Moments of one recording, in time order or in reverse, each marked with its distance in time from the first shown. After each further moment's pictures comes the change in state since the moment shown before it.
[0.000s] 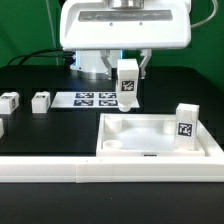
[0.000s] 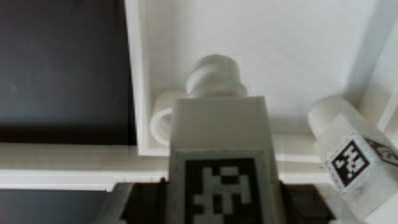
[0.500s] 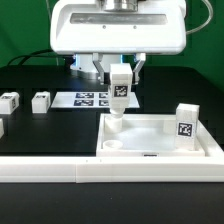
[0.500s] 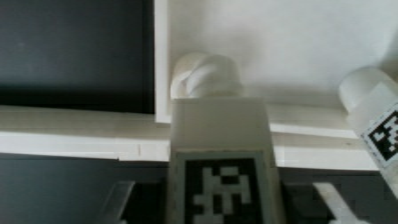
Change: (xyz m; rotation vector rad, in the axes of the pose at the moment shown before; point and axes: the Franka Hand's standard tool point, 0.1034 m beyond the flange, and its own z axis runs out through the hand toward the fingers) arm 0.017 0.013 0.004 -0.019 0.061 -0.029
